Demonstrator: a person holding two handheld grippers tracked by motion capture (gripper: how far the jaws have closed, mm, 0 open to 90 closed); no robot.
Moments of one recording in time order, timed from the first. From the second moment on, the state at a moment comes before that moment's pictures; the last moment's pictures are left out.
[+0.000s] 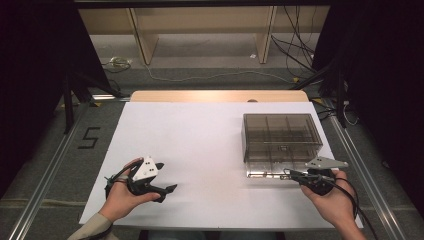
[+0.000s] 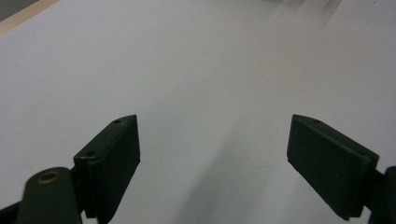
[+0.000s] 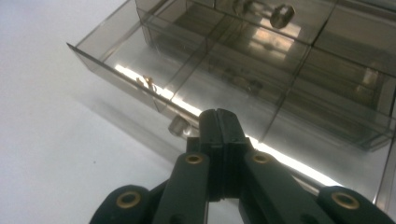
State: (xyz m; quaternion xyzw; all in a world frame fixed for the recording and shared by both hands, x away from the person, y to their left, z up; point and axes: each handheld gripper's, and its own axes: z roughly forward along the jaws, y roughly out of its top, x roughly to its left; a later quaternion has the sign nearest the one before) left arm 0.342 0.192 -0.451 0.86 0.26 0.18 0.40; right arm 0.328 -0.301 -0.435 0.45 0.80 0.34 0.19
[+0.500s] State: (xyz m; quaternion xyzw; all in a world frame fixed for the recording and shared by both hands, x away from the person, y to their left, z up) left arm 0.342 0.191 -0.451 0.86 0.26 0.18 0.40; right arm 0.328 -0.305 -0.444 0.46 0.82 0.30 0.18
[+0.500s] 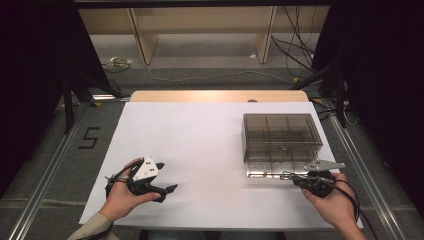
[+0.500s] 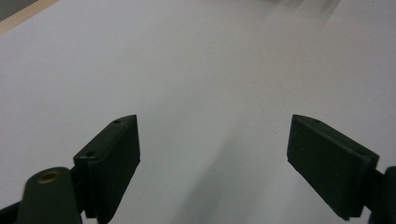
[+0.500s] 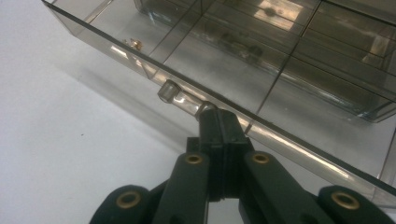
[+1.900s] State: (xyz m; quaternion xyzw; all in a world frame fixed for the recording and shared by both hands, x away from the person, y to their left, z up) left arm 0.344 0.191 -0.451 0.86 0.26 0.18 0.40; right arm 0.341 -0.301 -0.447 0.46 0.82 0.30 0.19
